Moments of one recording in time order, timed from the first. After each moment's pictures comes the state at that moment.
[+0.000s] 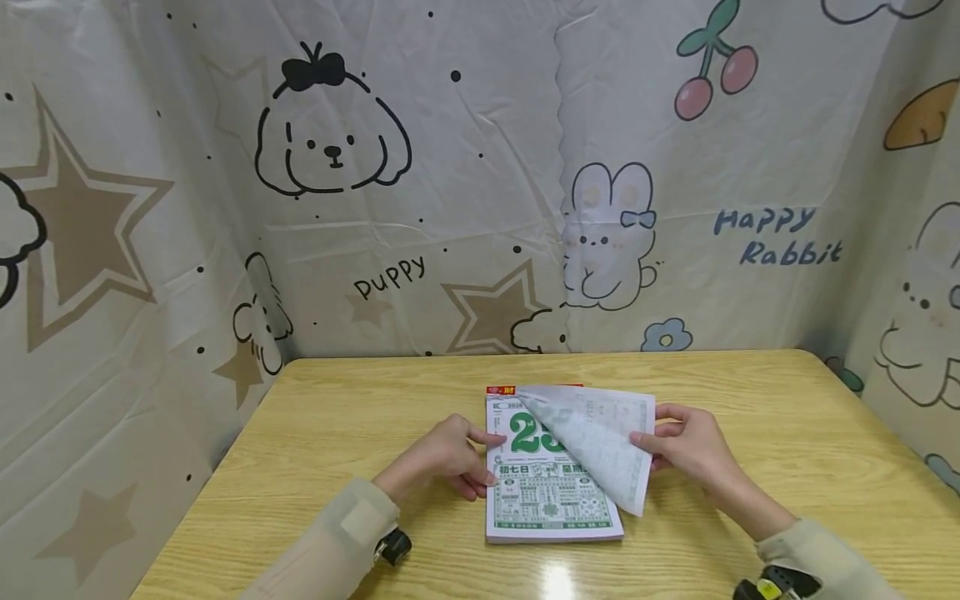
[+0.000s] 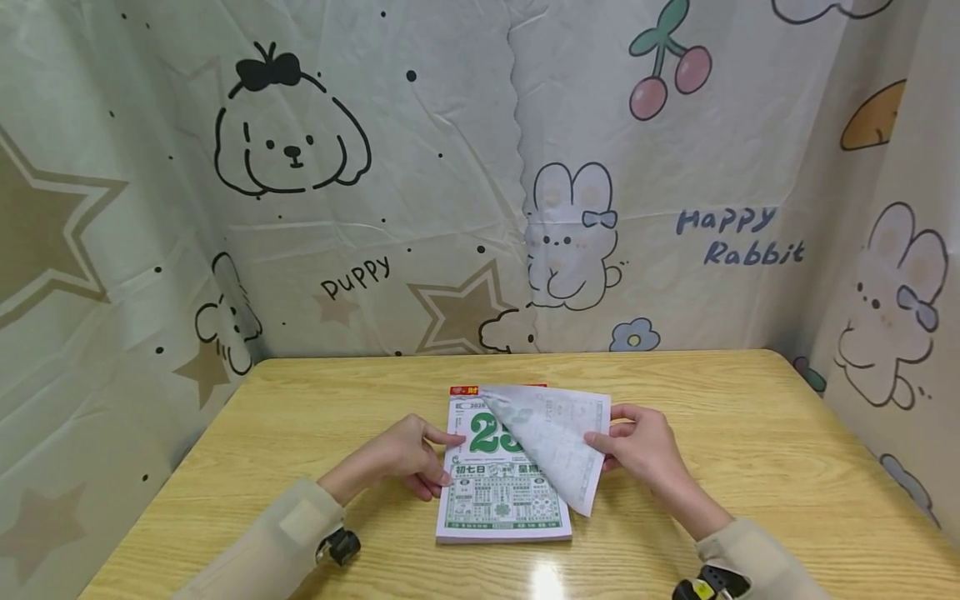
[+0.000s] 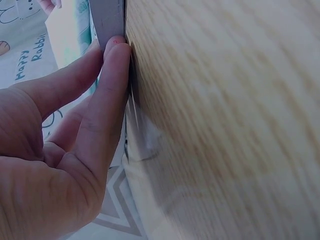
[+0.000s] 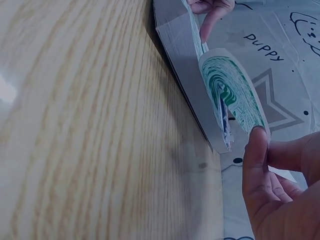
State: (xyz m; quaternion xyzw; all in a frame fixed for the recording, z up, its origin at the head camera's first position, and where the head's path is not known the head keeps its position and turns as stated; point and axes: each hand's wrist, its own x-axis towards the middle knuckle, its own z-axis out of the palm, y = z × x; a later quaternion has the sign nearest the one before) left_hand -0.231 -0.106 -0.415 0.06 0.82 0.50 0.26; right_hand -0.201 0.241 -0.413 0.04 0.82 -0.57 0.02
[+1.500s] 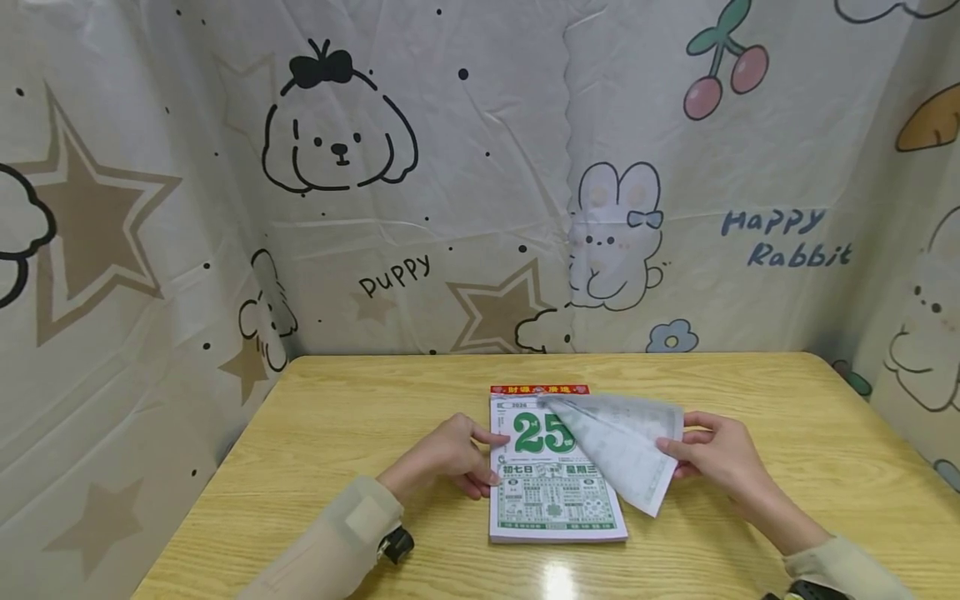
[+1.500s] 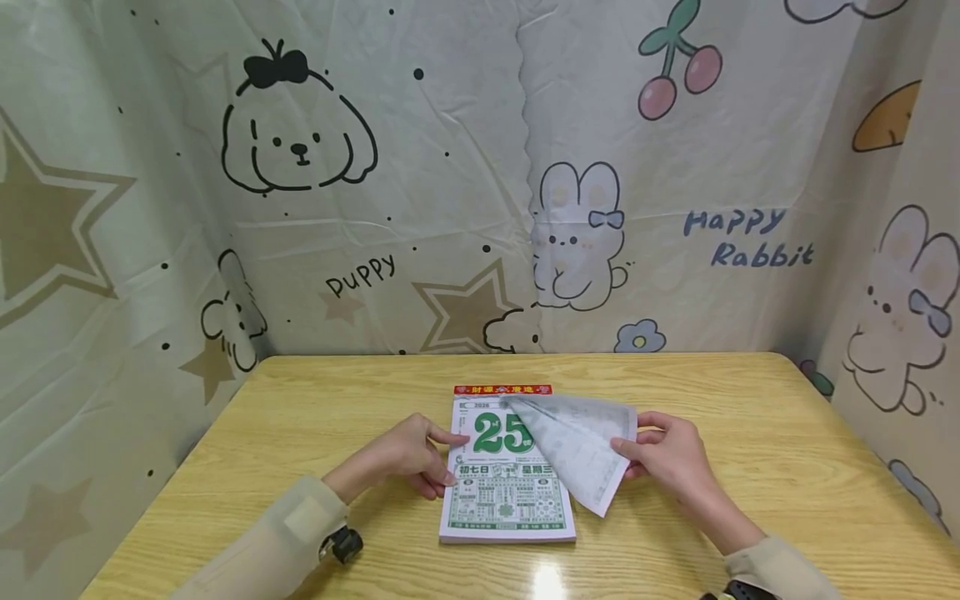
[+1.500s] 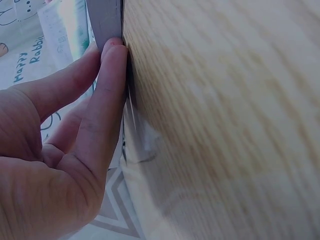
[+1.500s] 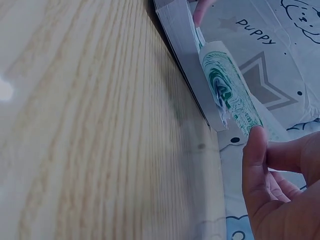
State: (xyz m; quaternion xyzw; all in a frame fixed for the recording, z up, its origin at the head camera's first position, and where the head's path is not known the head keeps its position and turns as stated) left_hand -0.231 -0.105 -0.415 0.04 0.83 0.49 0.25; right_hand -0.196 0.266 -0.418 0.06 0.81 -0.58 0.03
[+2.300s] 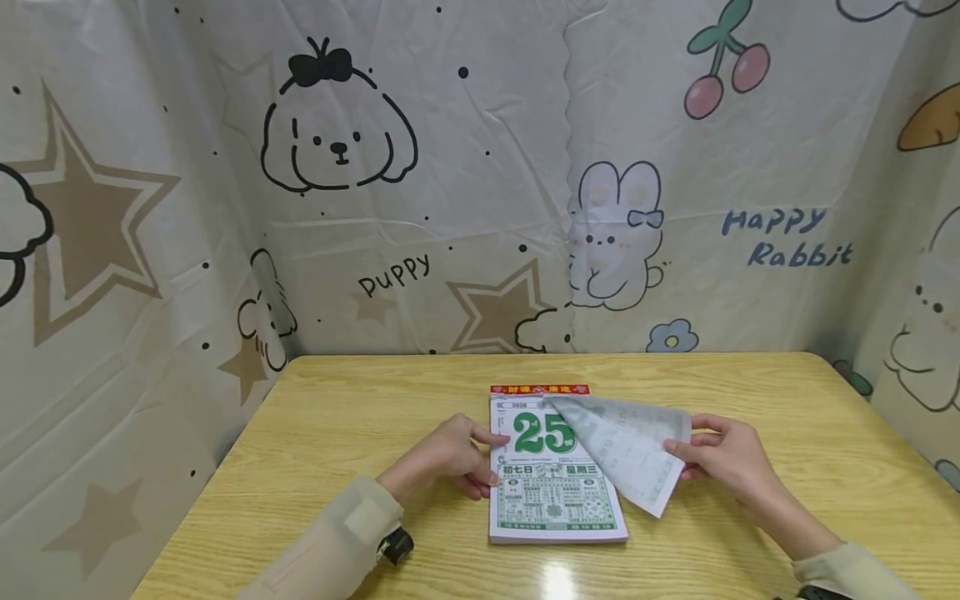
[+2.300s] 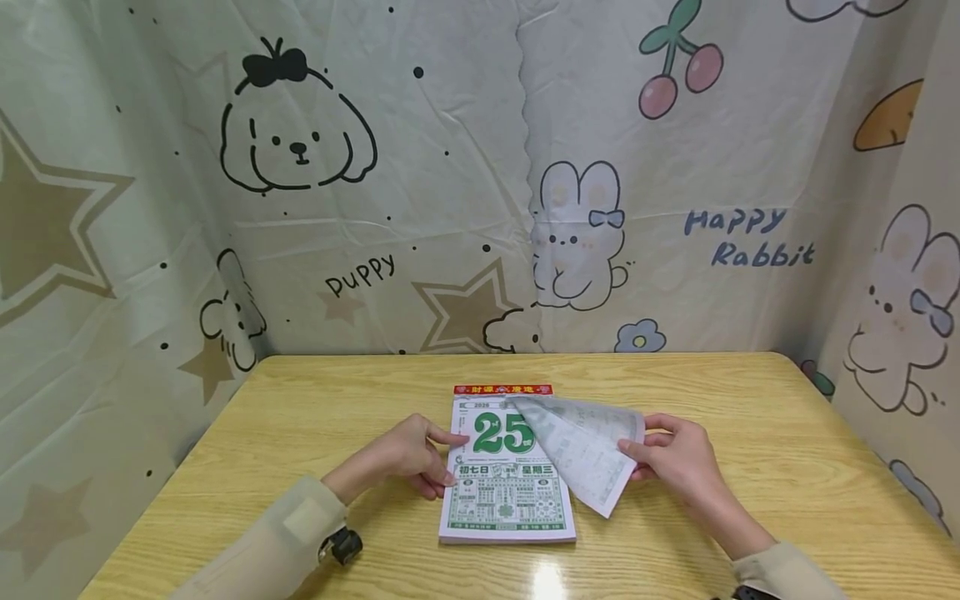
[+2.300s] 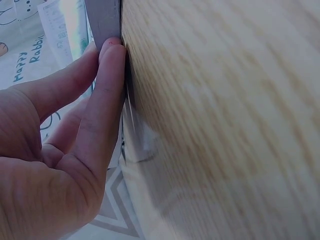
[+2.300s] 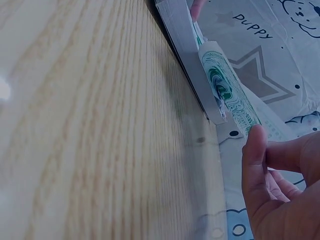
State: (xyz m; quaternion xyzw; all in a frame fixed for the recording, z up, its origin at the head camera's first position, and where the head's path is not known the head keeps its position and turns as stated) left_hand -0.231 -0.104 -0.415 0.04 0.83 0.50 0.25; right_hand -0.193 0.273 -0.418 0.06 0.81 -0.58 0.02
